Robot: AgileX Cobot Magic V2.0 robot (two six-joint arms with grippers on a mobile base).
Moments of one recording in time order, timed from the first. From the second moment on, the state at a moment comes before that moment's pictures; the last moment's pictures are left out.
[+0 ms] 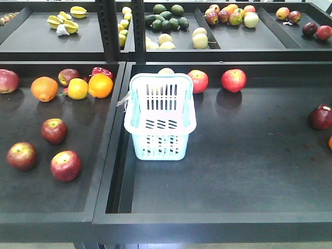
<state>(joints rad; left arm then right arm) 0.09 -0.01 0.03 -0.01 0.12 -0.13 0.08 -0.01 0.03 -0.04 0.11 0.07</state>
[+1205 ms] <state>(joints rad) 0.09 -0.01 0.03 -0.01 0.12 -0.13 0.08 -0.01 0.03 -0.04 0.11 0.07</state>
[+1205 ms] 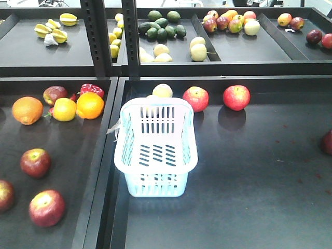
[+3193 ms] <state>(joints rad) 0.08 -0.01 0.03 -0.76 -0.03 -0.61 0.08 -0.01 0.03 -0.04 0.11 0.07</state>
